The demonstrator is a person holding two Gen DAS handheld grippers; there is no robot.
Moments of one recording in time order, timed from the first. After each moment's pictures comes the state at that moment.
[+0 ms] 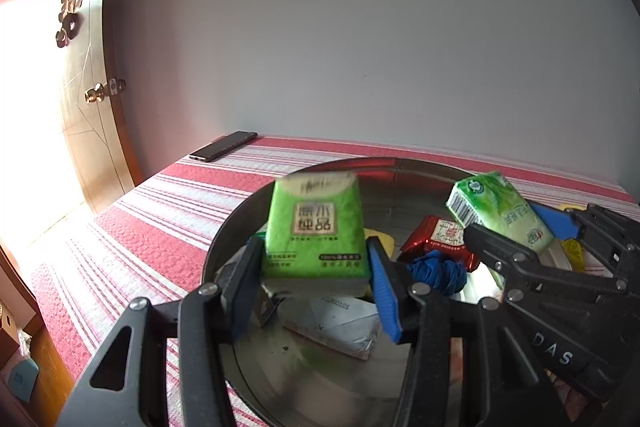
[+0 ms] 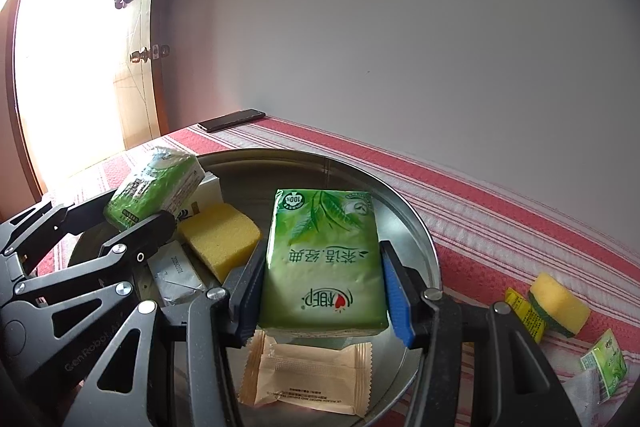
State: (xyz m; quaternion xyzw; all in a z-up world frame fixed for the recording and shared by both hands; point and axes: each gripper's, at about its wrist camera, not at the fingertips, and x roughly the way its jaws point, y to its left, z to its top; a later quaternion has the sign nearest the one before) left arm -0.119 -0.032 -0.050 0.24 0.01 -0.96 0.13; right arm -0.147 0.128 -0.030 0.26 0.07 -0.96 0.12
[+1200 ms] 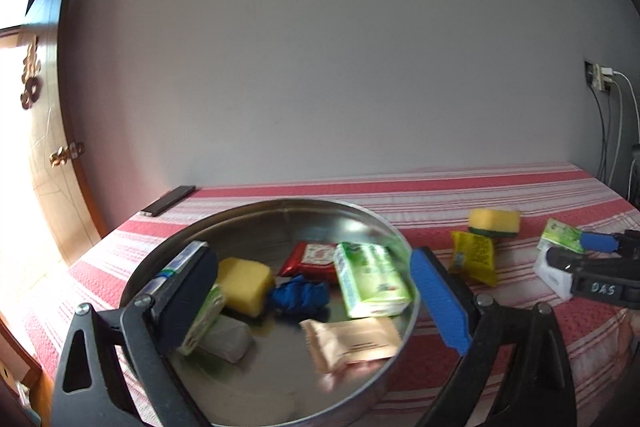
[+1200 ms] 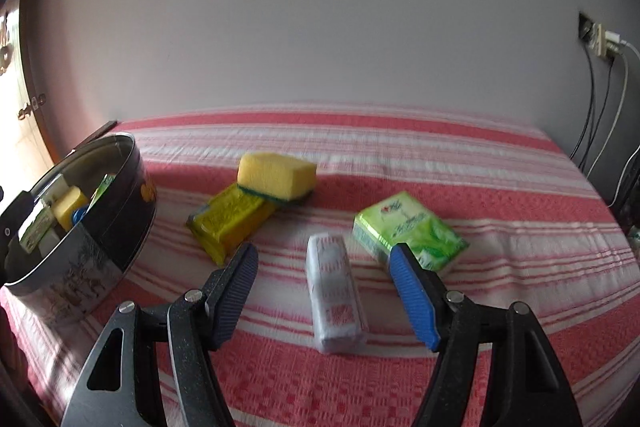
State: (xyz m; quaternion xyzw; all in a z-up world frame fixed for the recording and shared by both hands) left arm -0.092 0.081 -0.024 0.18 -0.06 -0.98 0.04; right arm -0.076 0.330 -0.041 0.33 -0.04 -0.94 -0.08
